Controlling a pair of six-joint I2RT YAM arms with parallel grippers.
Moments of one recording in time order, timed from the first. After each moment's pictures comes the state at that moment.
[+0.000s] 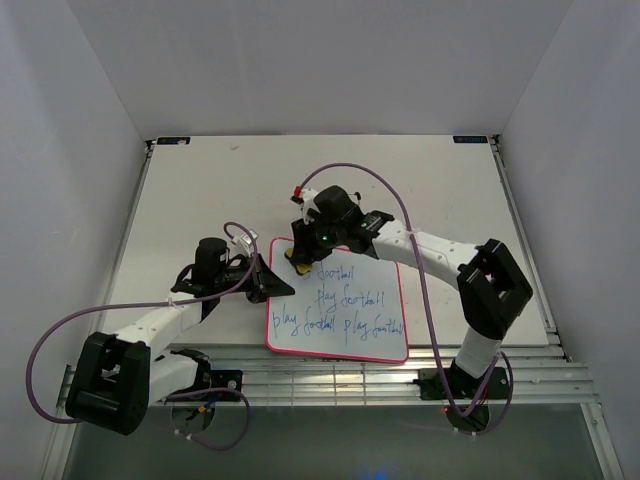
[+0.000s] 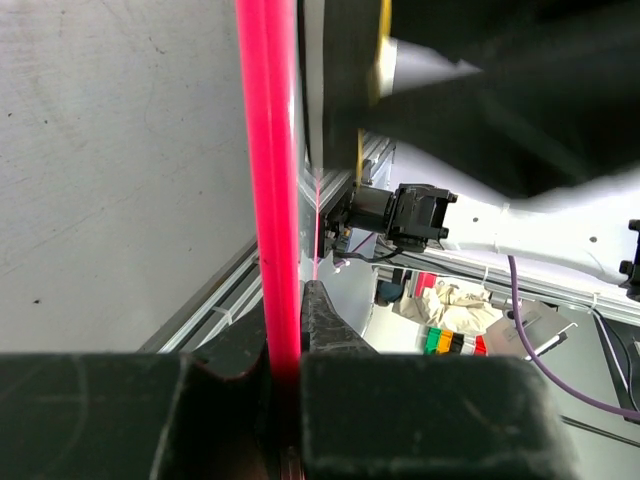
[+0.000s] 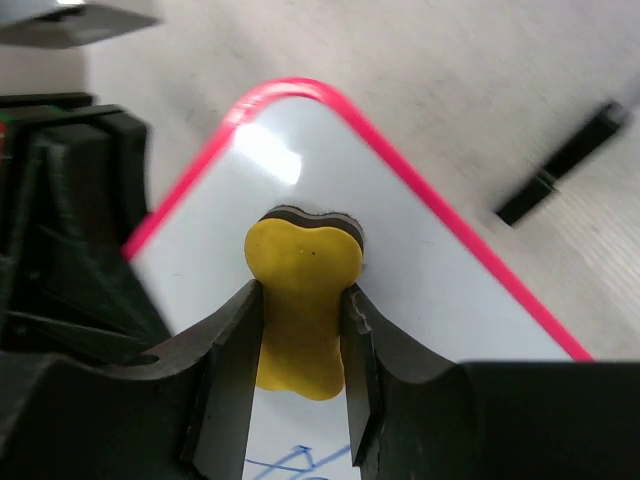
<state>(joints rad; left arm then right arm) -0.28 1.12 0.39 0.11 0.90 -0.92 0.88 1.75 1.31 -0.28 -0.32 0.27</state>
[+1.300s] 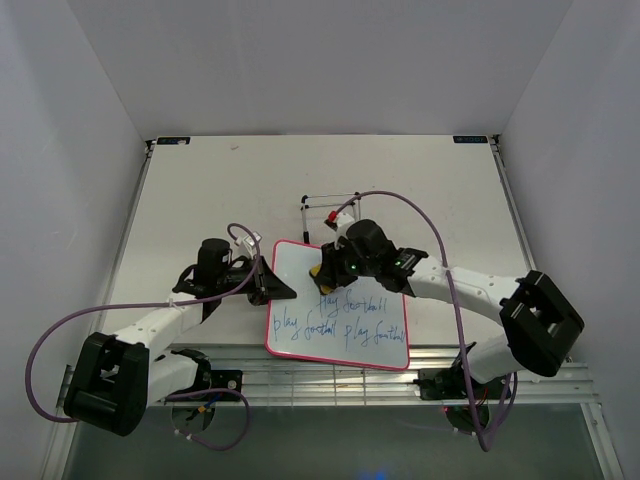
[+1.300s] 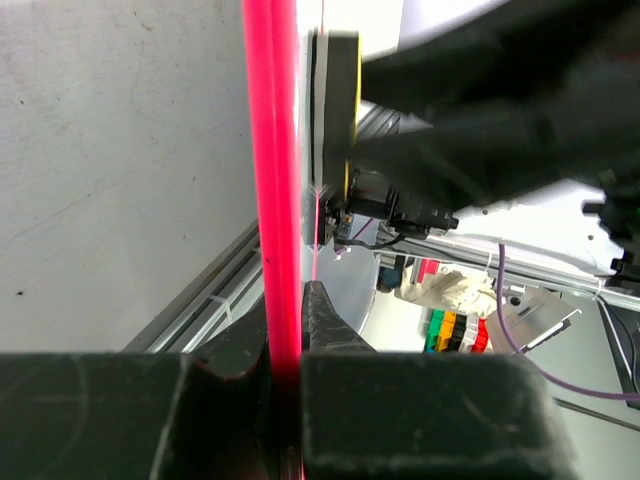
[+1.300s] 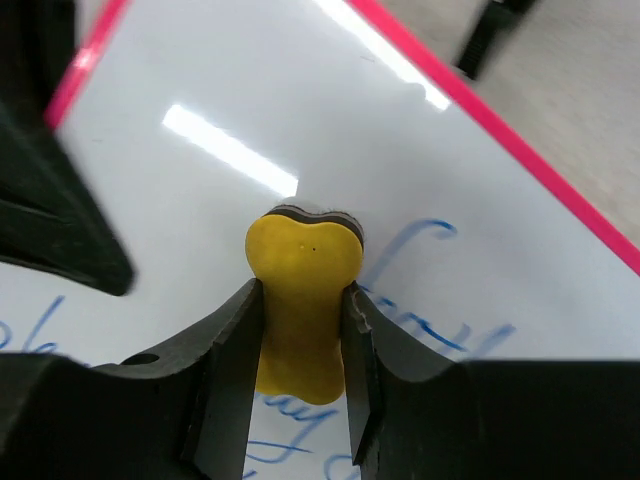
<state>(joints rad) -0.30 1.12 0.39 0.09 0.90 -0.92 0.90 1.45 0.87 -0.06 -0.20 0.37</state>
